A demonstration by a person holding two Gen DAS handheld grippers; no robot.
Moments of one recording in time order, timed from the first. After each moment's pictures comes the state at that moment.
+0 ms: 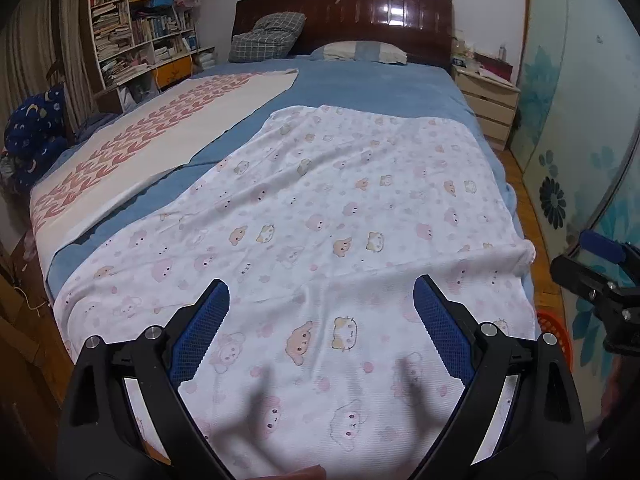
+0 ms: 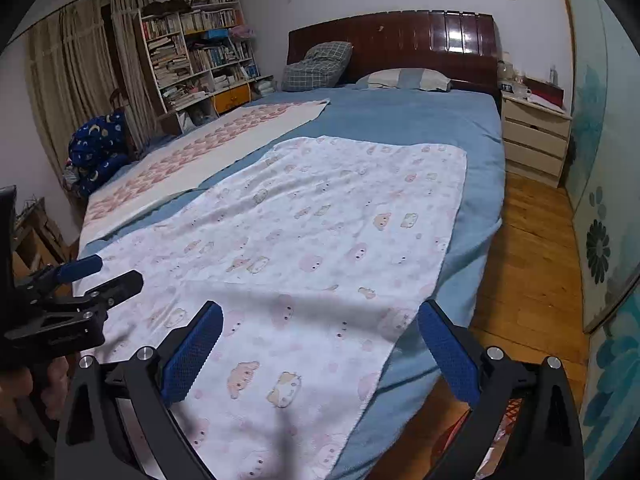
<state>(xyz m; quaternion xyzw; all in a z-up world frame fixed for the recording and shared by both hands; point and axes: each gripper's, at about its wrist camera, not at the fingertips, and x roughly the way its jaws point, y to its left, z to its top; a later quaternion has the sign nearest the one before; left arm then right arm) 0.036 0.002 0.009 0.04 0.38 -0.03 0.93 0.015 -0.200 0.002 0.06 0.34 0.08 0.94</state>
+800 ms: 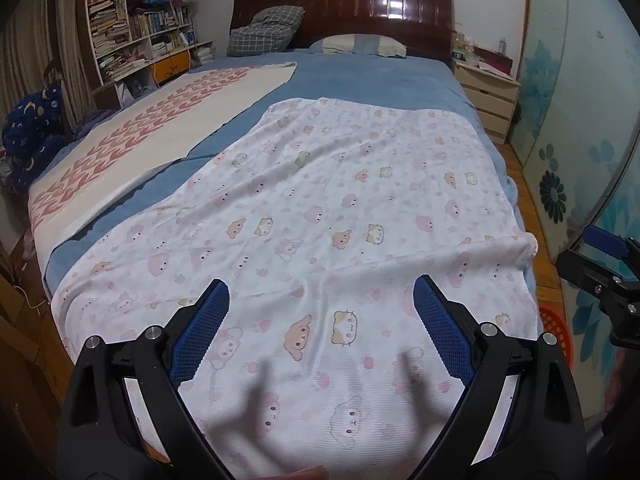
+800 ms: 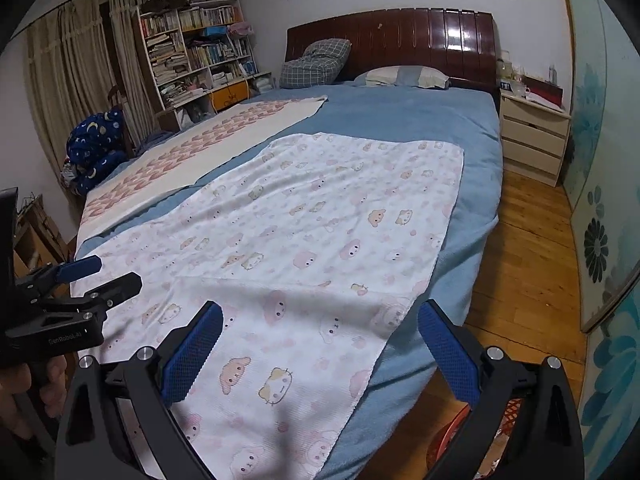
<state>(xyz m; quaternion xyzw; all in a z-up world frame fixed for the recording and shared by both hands) 0.039 0.003 0.005 0.04 0.39 -0.03 0.92 0.015 -0.205 -0.002 0.06 0.34 0.07 0.93</state>
